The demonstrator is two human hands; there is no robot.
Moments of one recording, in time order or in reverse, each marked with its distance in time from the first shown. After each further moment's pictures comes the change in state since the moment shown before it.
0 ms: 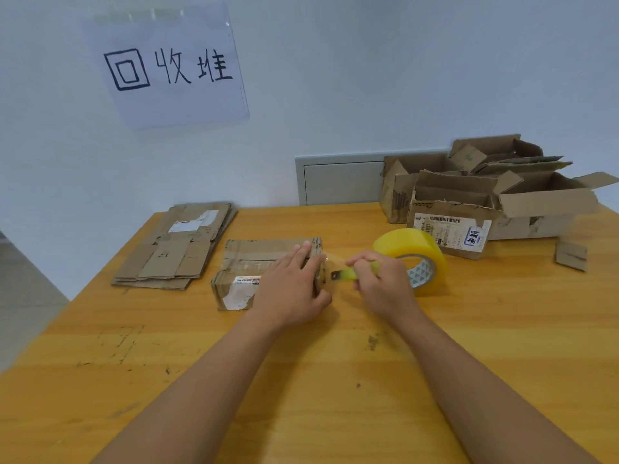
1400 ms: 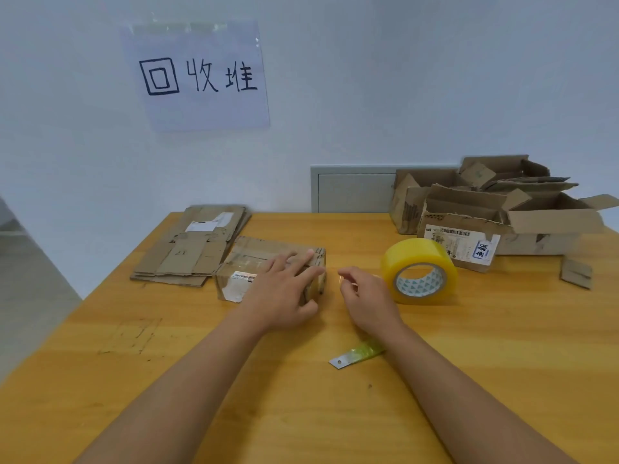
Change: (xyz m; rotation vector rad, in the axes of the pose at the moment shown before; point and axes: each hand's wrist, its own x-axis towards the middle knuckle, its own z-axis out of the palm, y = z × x) left_hand -0.019 -0.045 -0.007 0.091 -0.012 0.142; right_hand -0.002 0.018 0.042 -0.289 -0.139 -0.026
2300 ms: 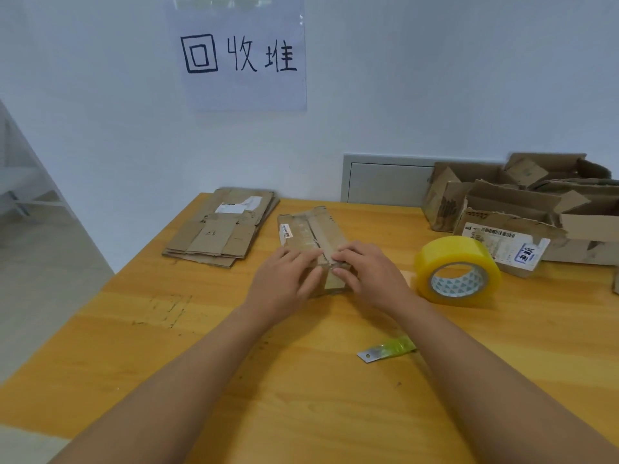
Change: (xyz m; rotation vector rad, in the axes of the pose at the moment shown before) left_hand -0.029 -0.029 0.014 -0.262 0.479 -0.061; right_hand 0.039 -0.014 0.023 -0.217 -0.134 -0.417
